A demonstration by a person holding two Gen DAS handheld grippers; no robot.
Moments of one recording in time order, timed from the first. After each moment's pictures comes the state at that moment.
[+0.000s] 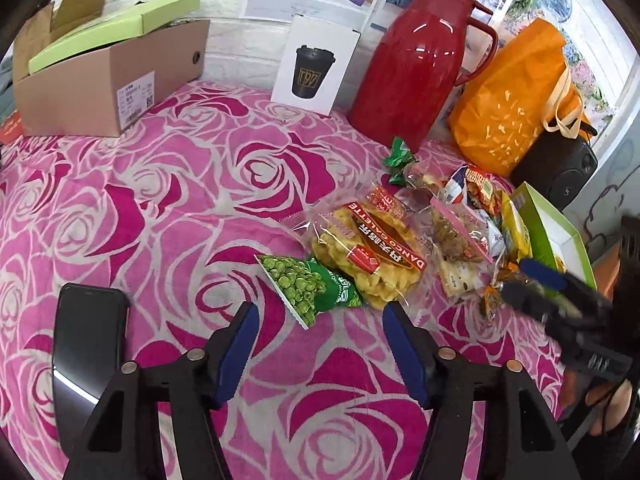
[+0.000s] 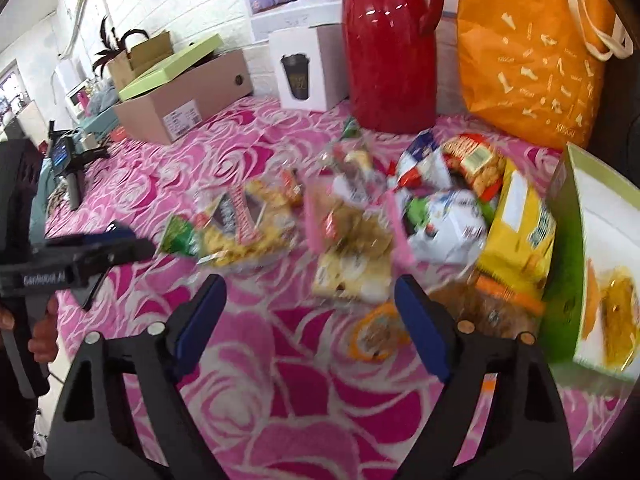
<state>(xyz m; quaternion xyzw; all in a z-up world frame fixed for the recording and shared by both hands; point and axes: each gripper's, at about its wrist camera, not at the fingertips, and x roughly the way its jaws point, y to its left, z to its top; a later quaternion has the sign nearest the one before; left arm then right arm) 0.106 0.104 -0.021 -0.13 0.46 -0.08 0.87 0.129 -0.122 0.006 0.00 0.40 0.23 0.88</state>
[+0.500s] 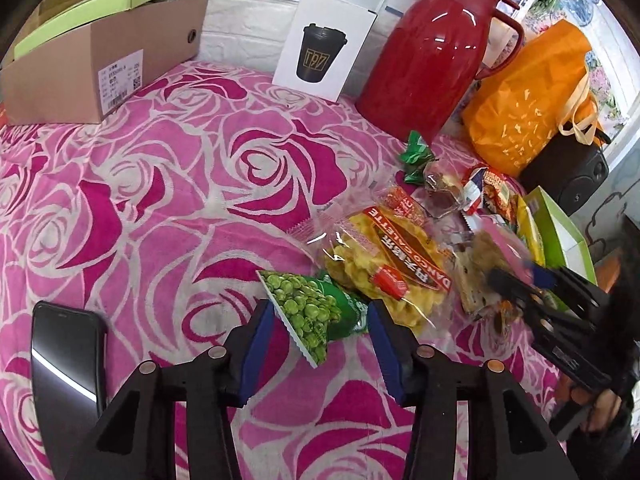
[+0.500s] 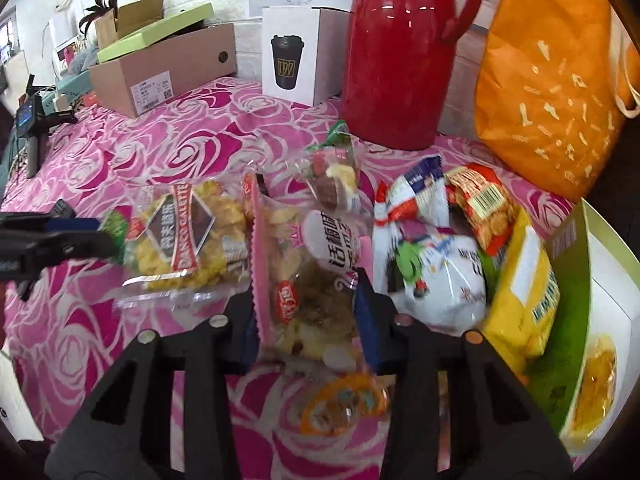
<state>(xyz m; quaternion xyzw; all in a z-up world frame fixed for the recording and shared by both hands) 0.140 0.109 -0.040 -0.14 0.48 -0.09 0.86 0.147 -0.112 -0.013 -0.09 0.40 0.22 0.88</state>
